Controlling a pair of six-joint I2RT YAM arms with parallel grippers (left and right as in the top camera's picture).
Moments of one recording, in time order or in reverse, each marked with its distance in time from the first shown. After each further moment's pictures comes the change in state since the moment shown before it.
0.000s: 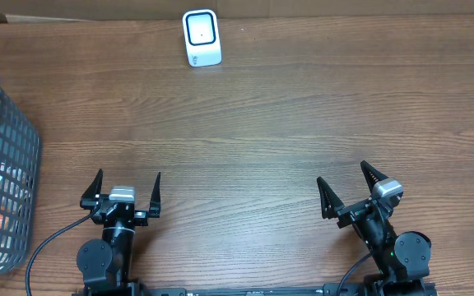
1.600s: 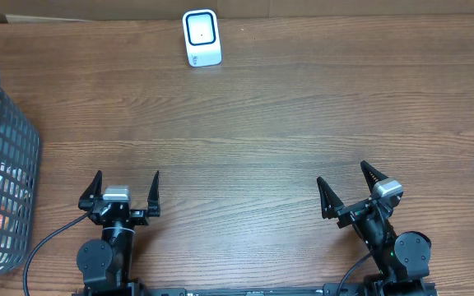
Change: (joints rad) left arm 0.000 0.000 0.000 -0.002 -0.017 -0.102; right arm 0.000 0.000 0.000 0.000 0.000 0.000
